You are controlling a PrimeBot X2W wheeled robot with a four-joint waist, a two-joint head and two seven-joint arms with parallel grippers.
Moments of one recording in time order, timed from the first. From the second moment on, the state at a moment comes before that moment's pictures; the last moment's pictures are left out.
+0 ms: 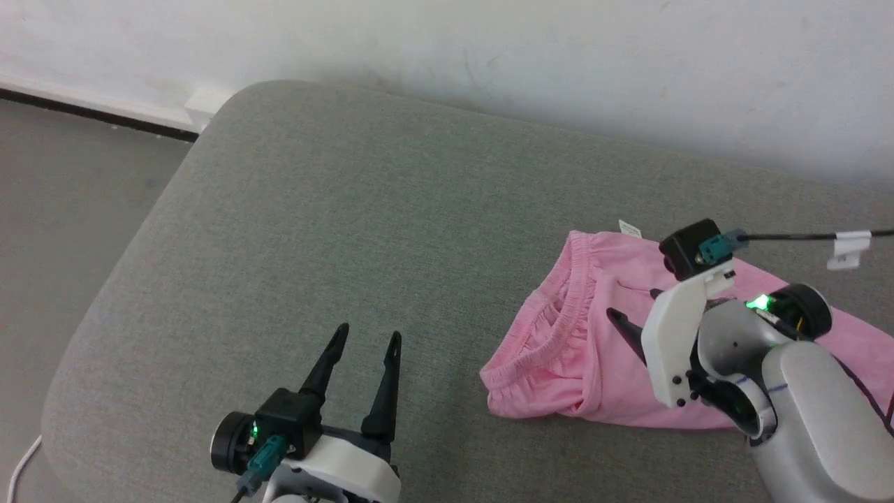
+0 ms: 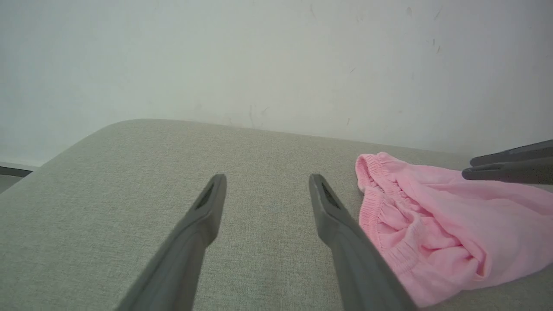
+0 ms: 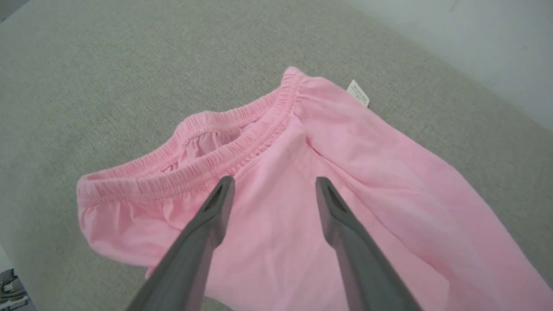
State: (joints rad) left arm -0.03 0.06 -0.22 0.15 -0.15 -0.04 -0.26; right arm -0.31 -0.21 0.24 0.11 0.30 0.13 0.69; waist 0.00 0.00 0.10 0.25
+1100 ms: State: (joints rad) left arm -0.05 0.05 -0.28 0.17 -0.18 0.00 -0.26; right arm -0.47 -0.20 0.20 0.35 0.25 0.13 0.71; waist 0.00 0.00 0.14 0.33
